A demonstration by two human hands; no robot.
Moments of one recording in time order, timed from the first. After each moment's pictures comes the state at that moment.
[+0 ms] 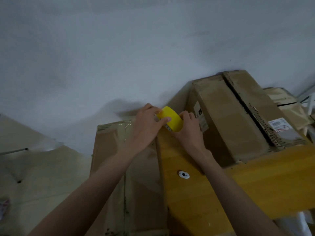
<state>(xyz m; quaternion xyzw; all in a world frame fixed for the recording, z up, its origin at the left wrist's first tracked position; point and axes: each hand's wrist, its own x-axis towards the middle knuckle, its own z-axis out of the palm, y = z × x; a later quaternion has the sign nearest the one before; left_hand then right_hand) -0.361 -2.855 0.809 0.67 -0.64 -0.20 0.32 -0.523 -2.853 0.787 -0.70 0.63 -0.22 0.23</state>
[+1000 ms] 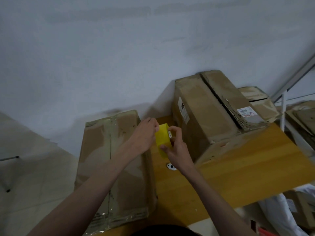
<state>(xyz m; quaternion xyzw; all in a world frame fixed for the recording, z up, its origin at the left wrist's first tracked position) -0.401 -2.780 0.806 0.59 -0.78 -0.14 0.15 -0.560 -2.734 0.780 -0.65 0.54 -0.33 0.40</state>
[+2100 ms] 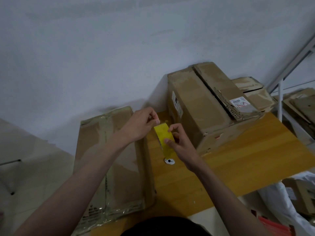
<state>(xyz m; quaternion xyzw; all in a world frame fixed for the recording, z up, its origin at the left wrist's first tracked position) -0.416 -2.778 0.857 0.59 -0.74 -0.27 0.20 -0.602 -2.730 0.779 -0.55 0.46 -0.38 0.58</state>
